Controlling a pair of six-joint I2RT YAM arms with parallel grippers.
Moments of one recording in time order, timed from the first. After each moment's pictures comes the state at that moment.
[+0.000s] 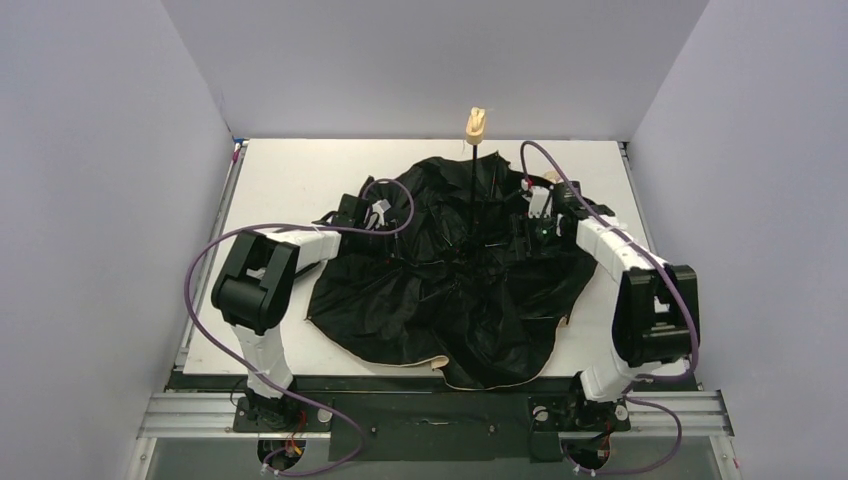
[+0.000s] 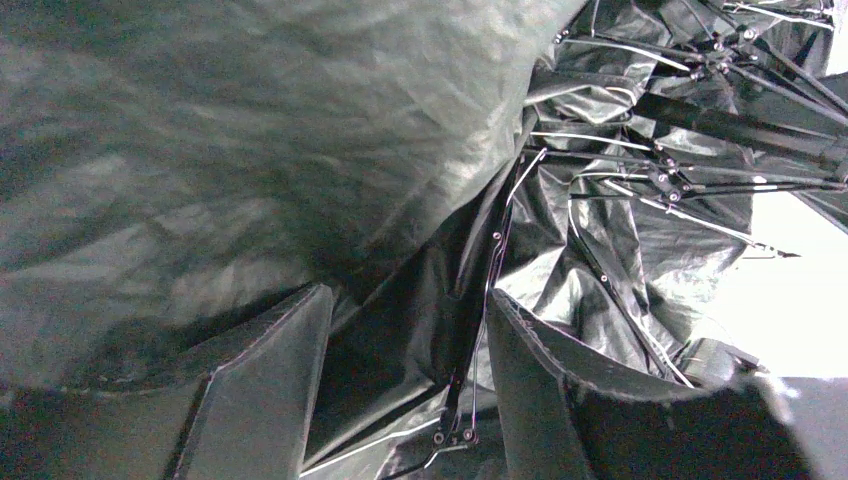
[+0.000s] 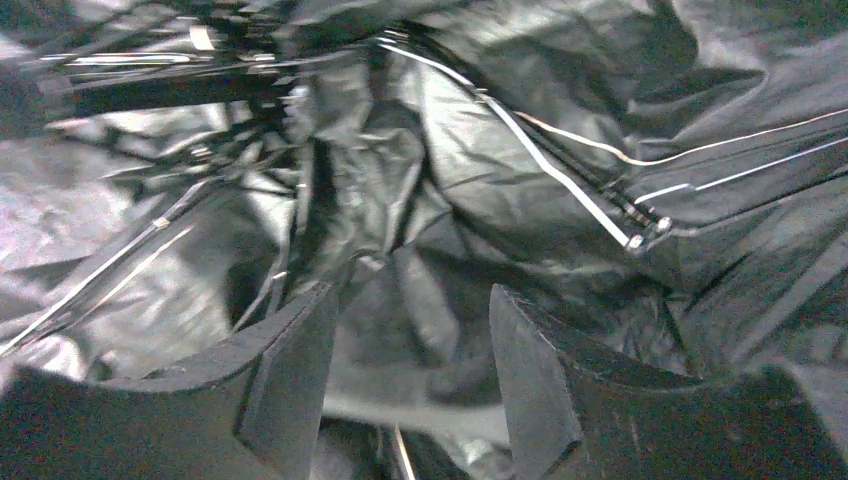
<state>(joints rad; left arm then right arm) -0.38 1.90 1.07 -0.15 0.58 -0.66 0.11 1.66 1.08 -0.59 -0.44 -0.03</state>
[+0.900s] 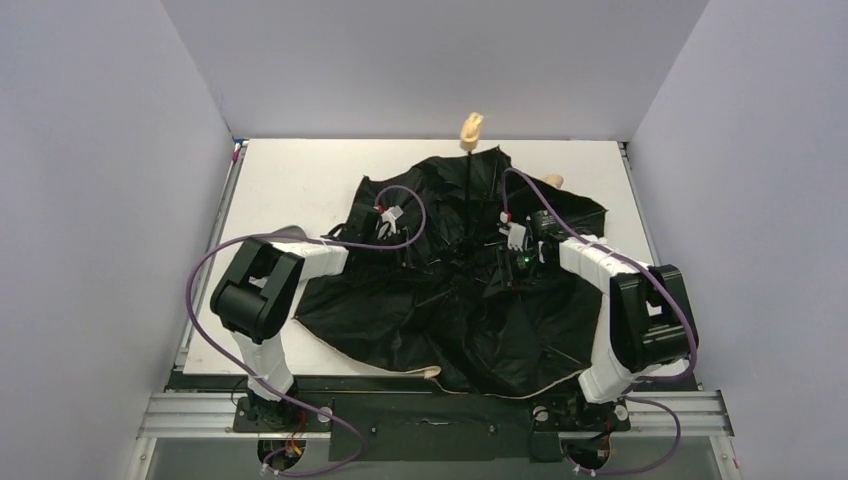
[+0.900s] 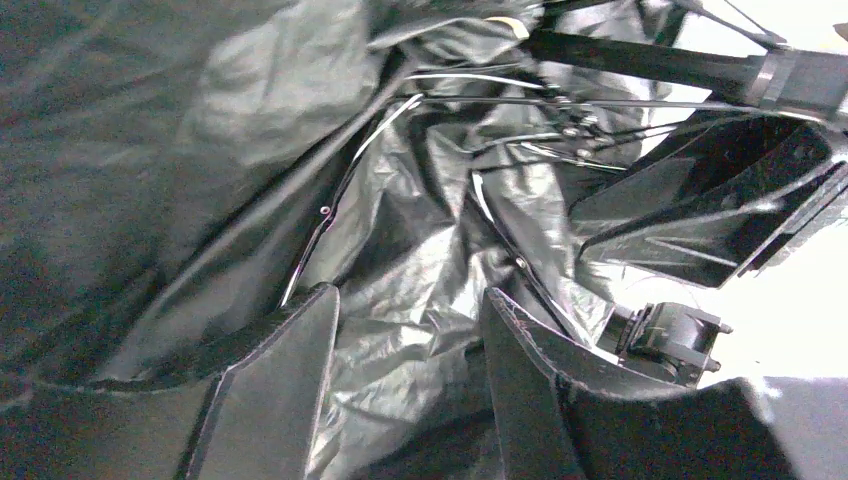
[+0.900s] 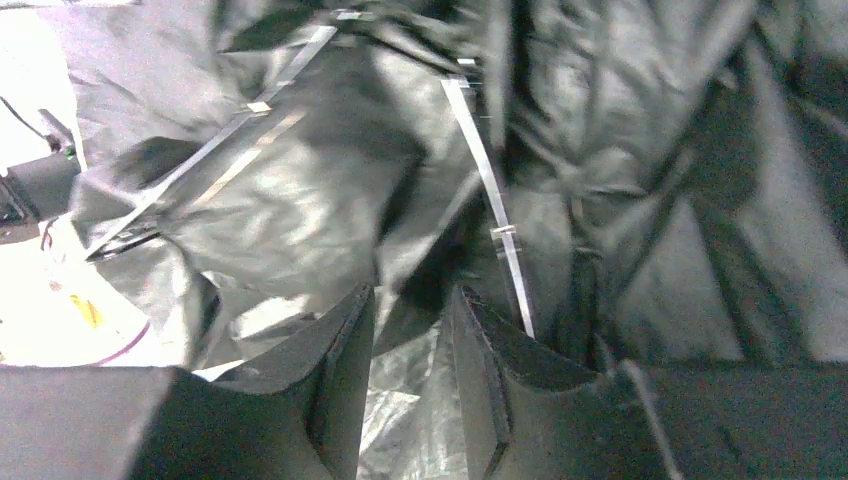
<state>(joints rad) -0.47 1.82 0.96 0.07 0.63 -0.76 0.25 1.57 0.91 -0.57 -0.66 0.12</state>
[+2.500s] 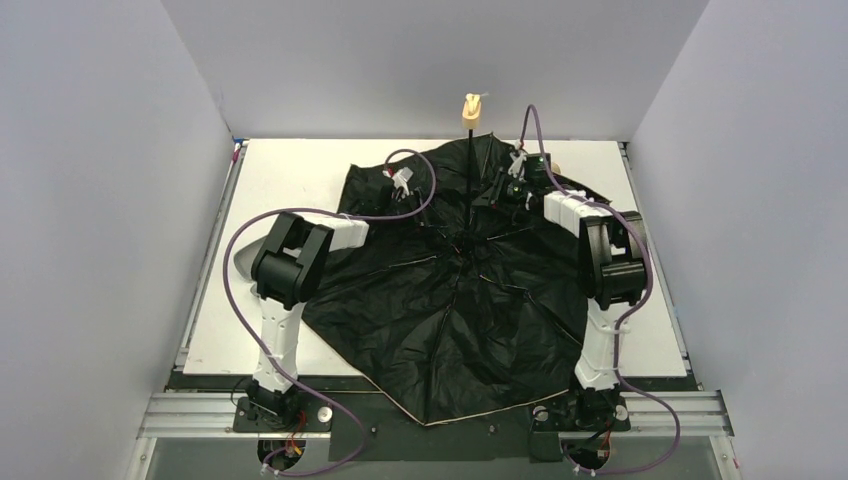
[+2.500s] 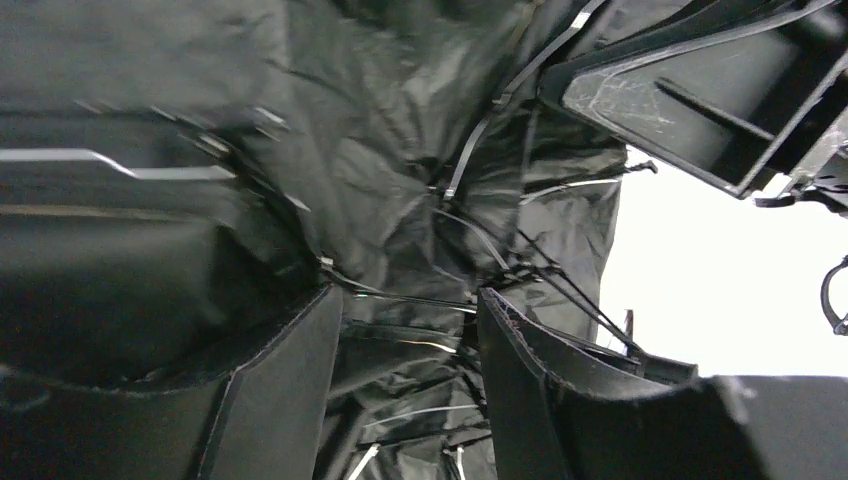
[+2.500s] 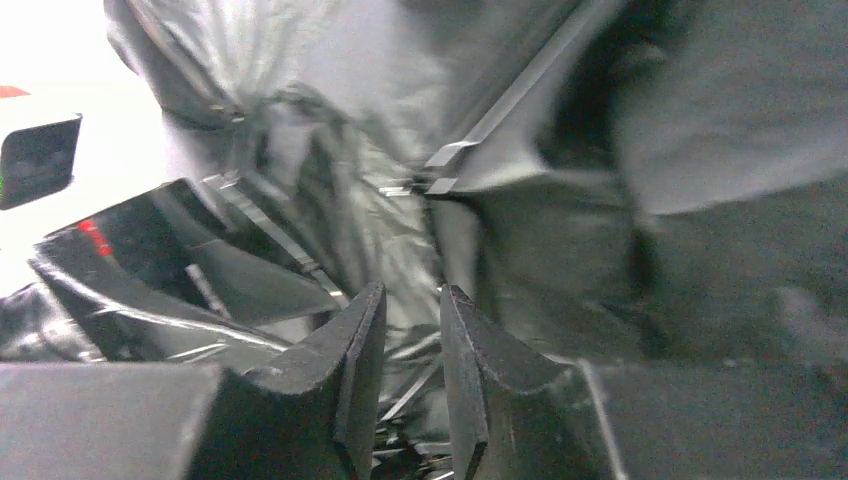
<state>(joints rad) -0.45 2.15 1.32 0.31 0.56 -0.84 0.16 2.02 1.40 -0.08 -0.55 0.53</state>
